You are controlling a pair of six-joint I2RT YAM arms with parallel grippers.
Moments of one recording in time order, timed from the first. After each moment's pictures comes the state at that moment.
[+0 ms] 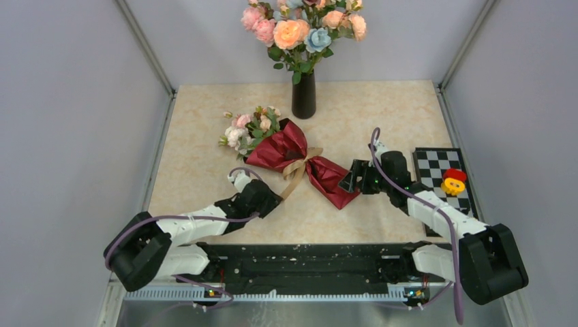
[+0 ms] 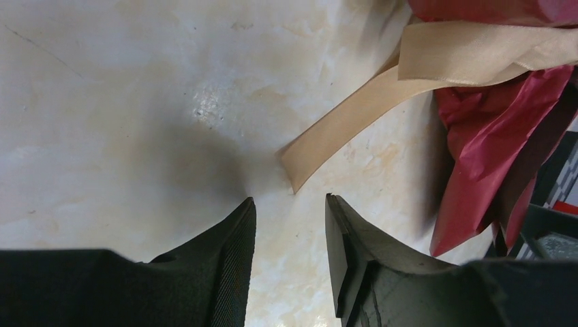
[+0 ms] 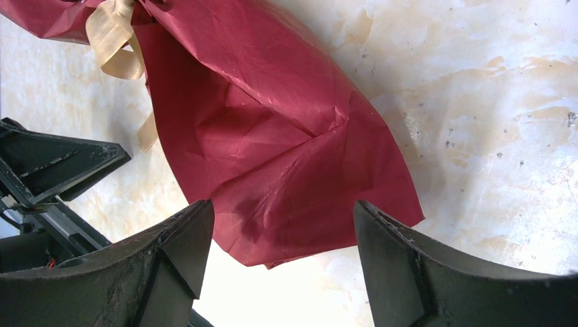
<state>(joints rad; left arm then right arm) -0.77 1.21 0.40 0.01 -0.25 -1.31 0.34 1.13 0.49 -0.02 -0.32 0.46</state>
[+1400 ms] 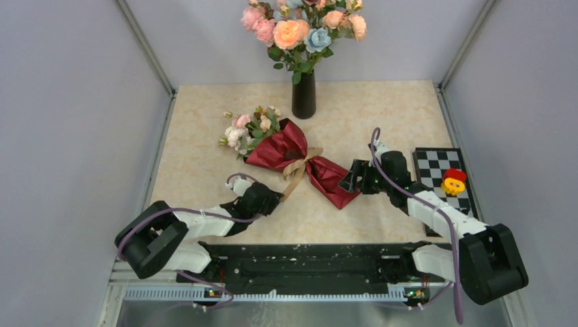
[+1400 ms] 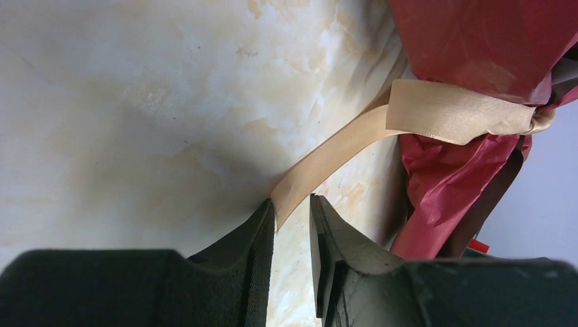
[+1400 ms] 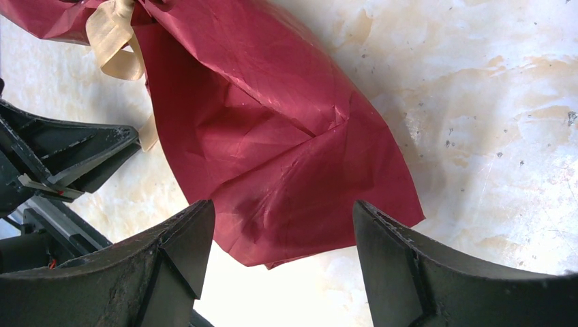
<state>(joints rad) -0.77 1.32 0.32 0.27 -0.30 -1.53 0.34 1.13 0.49 -0.02 -0.32 0.47</state>
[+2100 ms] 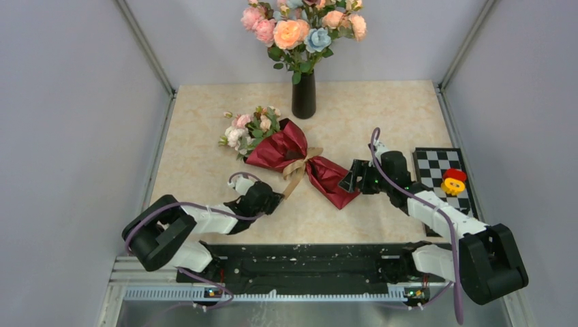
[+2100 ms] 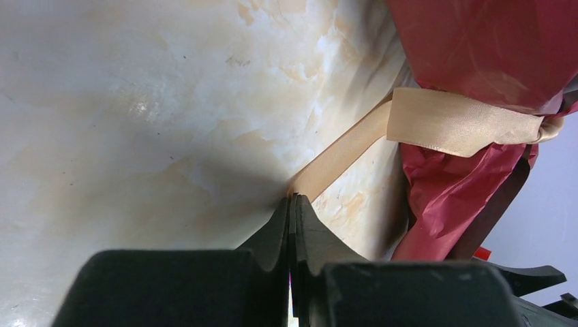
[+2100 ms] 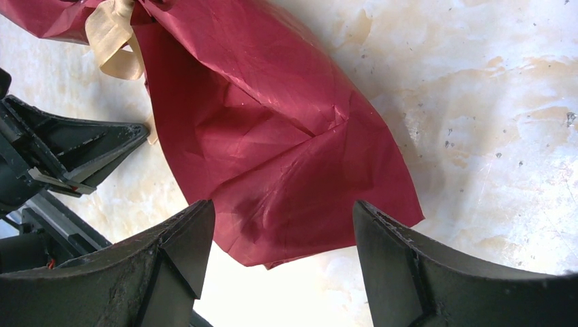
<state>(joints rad) -0.77 1.40 0.34 0.34 -0.31 -1.53 0.34 1.13 0.49 -0.02 -0.32 0.47</state>
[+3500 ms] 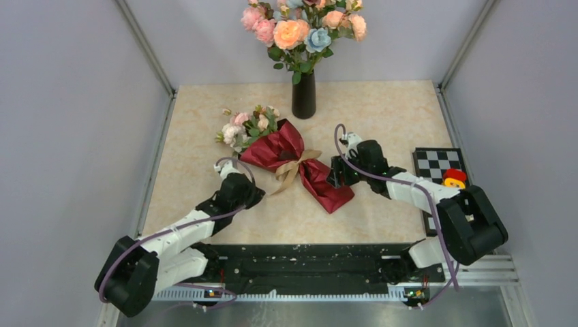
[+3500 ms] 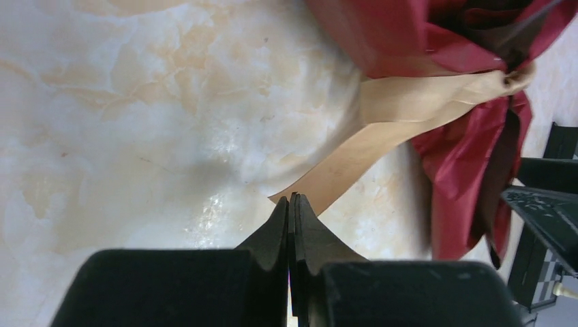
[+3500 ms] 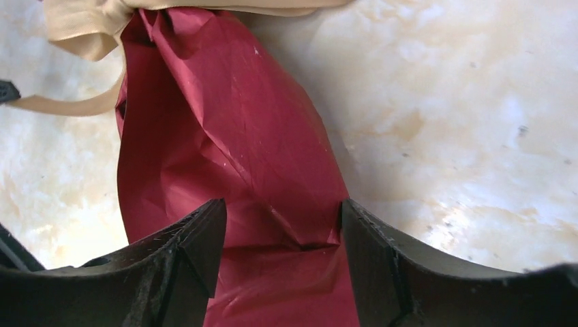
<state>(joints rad) -0.56 1.03 0.33 0.04 -0.16 -1.01 0.47 1.41 0.66 0.06 -0.25 0.20</state>
